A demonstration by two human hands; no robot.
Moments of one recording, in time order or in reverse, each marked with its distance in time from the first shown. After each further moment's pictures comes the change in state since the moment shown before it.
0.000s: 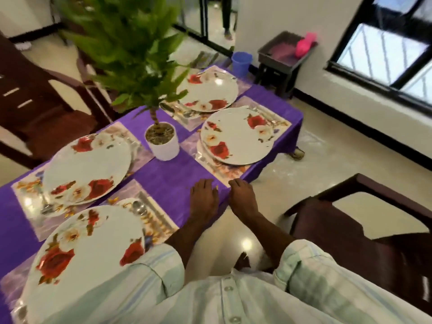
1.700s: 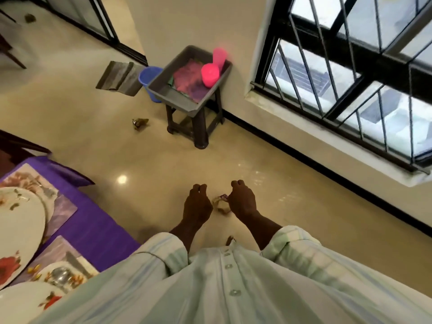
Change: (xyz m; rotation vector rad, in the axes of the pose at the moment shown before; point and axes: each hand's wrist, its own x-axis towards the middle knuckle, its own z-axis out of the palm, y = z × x) left_hand 0.553 0.497 0.414 0.015 -0.493 -0.025; right_hand 0.466 0.663 -0.266 0.063 -0.155 0.428
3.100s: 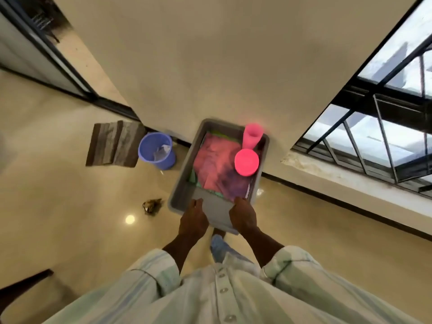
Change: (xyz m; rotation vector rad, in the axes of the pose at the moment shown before) left_hand 0.613 -0.131 -0.230 0.063 -0.241 0.077; right_hand 0.575 -0.251 -0.069 0.368 0.001 0.345
